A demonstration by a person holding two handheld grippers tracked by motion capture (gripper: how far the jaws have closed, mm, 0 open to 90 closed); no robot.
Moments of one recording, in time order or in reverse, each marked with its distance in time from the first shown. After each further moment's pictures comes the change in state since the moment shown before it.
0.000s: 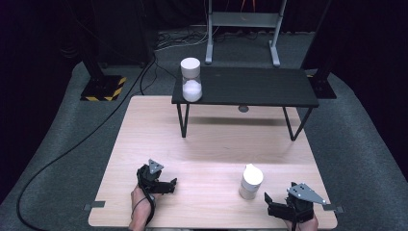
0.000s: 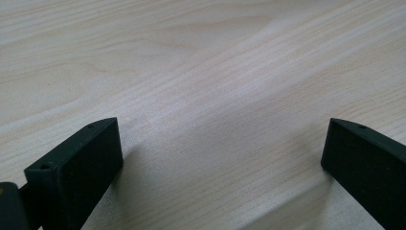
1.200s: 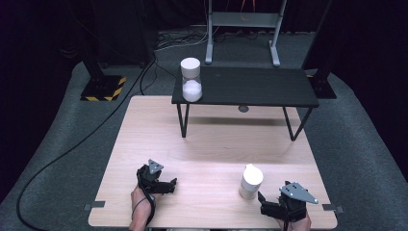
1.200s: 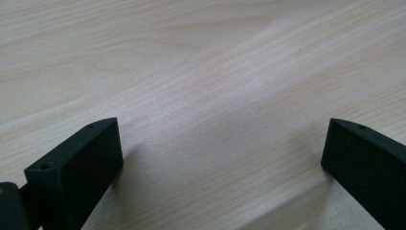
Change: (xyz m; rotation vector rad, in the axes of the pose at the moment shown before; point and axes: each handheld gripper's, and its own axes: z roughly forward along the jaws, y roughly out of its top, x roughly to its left) left arm -0.001 0.000 0.000 0.000 0.006 -0.006; right arm 0.020 0.005 0.003 -0.022 -0.001 -0.005
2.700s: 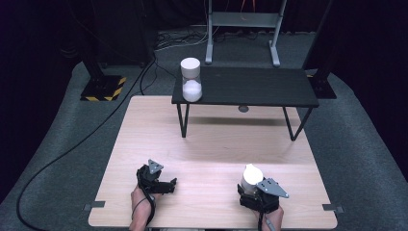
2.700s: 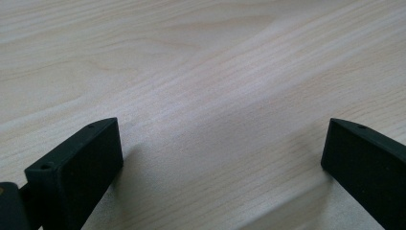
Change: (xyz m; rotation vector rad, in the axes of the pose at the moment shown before) left arm 0.000 0.000 0.000 0.000 0.003 -0.001; right arm 0.022 -0.032 0.069 -0.091 0.073 0.007
